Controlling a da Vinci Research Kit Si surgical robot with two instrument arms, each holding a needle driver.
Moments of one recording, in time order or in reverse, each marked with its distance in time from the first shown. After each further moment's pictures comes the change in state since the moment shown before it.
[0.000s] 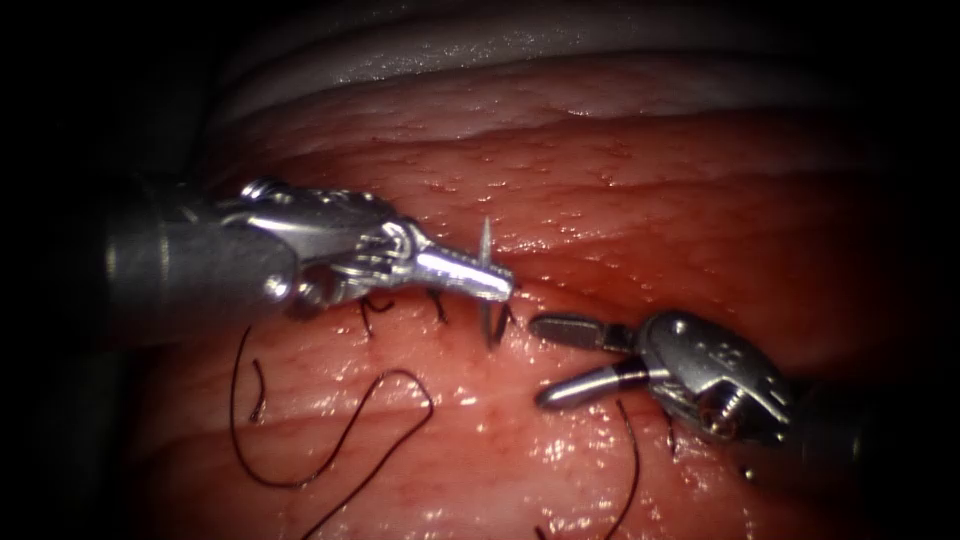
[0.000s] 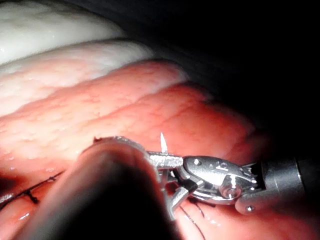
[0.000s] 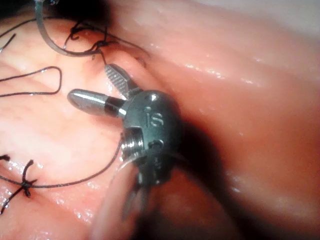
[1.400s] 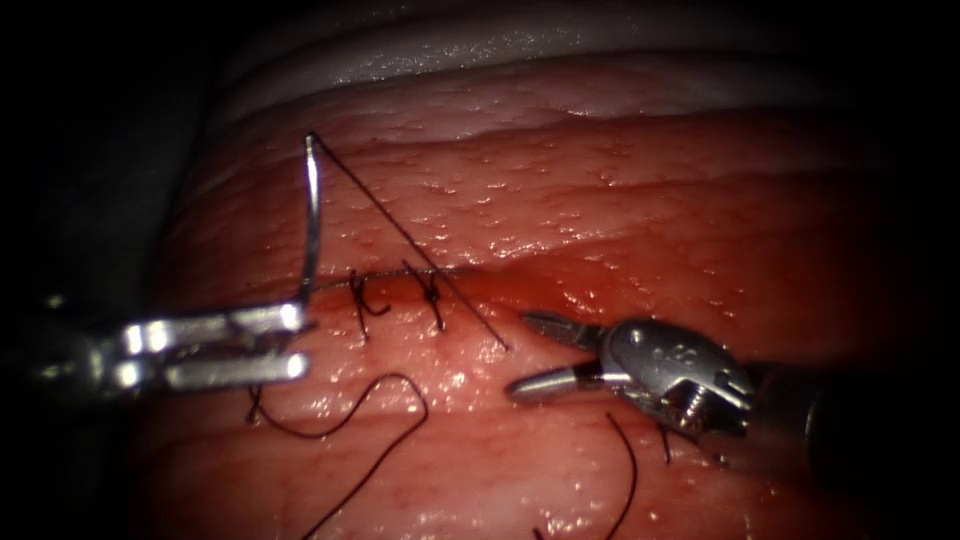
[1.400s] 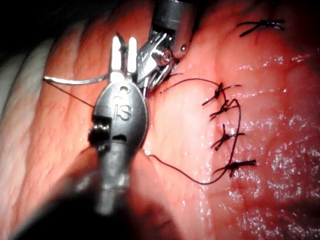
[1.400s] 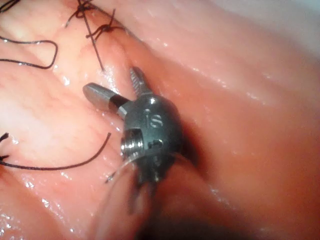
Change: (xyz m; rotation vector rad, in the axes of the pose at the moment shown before) right arm -0.002 0.002 0.002 -0.101 -0.114 -0.128; left arm -0.004 0.016 -0.005 0.316 0.199 1.217
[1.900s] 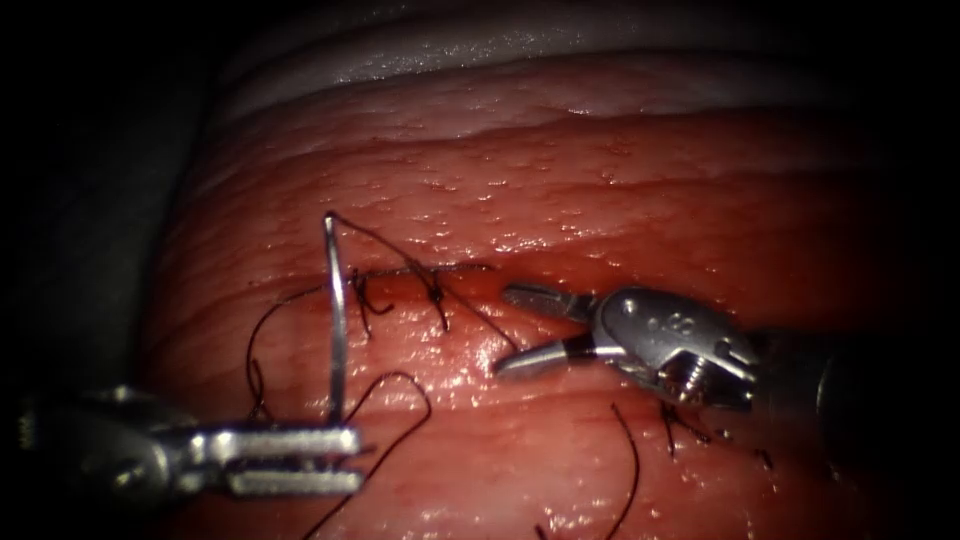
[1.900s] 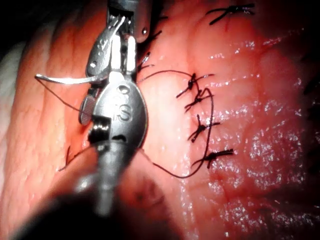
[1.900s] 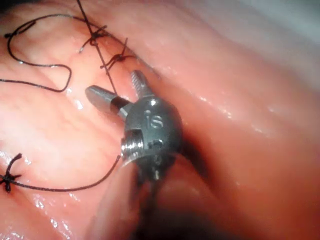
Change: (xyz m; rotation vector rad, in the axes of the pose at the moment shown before) right arm 0.002 -0.001 0.001 -0.012 -0.042 -0.055; left arm -0.001 0.003 0.000 -0.069 0.042 0.034
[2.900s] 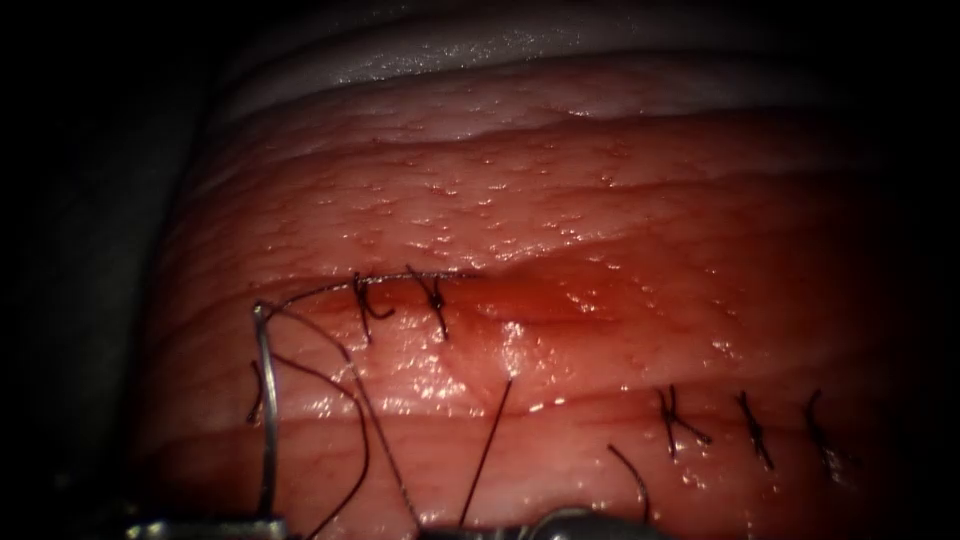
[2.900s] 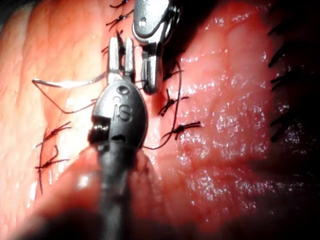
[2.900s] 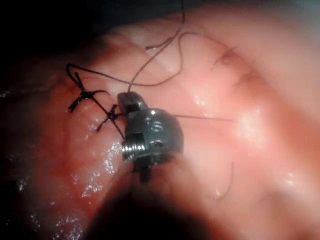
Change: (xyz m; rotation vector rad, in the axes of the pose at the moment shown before) right arm 0.005 -0.019 -0.002 0.087 -0.161 0.117; left arm 0.000 0.004 -0.004 0.052 -0.088 -0.006
